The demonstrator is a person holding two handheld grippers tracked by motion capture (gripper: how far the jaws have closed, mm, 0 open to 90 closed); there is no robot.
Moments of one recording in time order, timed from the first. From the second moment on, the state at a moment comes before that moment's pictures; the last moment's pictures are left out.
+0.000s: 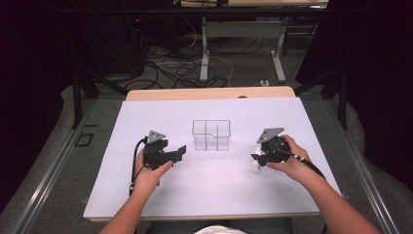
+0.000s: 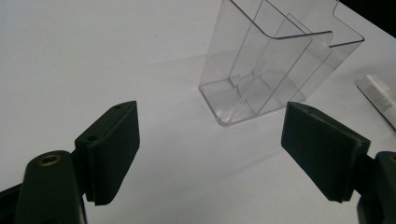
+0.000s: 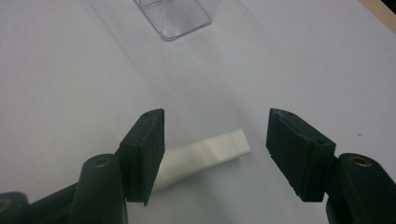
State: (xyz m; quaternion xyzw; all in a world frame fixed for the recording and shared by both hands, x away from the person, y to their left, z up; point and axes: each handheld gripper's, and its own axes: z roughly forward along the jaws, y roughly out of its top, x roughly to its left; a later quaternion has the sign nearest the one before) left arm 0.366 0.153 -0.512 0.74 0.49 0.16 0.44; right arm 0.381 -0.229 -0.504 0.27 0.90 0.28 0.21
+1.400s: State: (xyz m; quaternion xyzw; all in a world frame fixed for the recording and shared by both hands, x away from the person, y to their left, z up) left arm 0.370 0.158 -0.517 0.74 0.49 0.14 0.44; right arm 0.413 -0.238 -0.505 0.70 0.69 0.18 -0.03
